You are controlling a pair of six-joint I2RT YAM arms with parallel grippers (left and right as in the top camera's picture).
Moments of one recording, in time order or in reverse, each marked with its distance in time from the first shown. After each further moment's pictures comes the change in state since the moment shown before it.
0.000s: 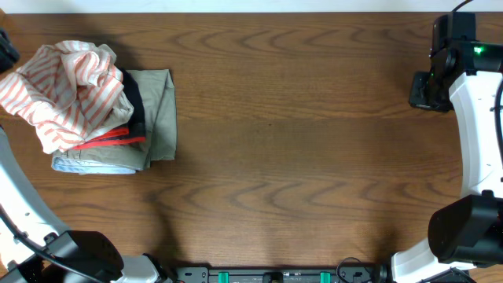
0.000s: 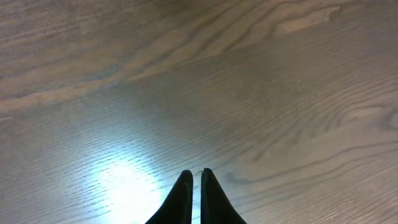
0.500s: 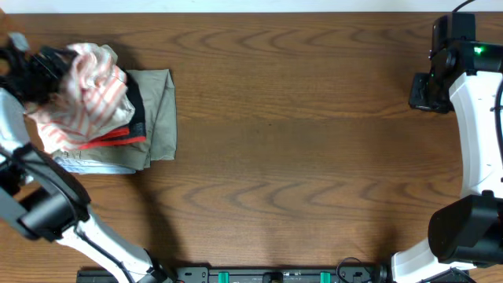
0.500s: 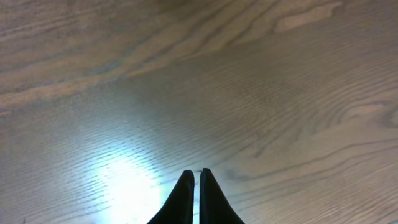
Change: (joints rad) left arm -0.008 0.479 0.000 -0.043 0.503 -0.107; right arm 0.000 0.000 0.000 -0.014 -0.004 0.000
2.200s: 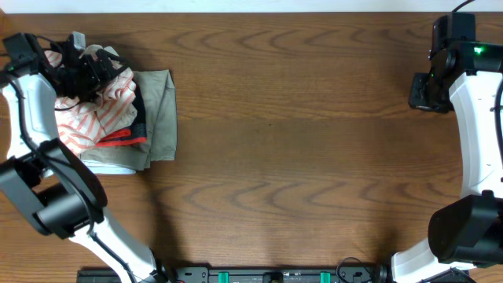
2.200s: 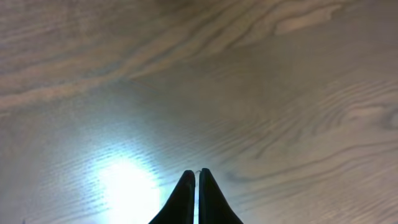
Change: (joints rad) left arm -0.170 -0.083 -0.028 -0.209 -0.037 0.184; right arm 0.000 0.000 0.000 0.010 0.000 -0.006
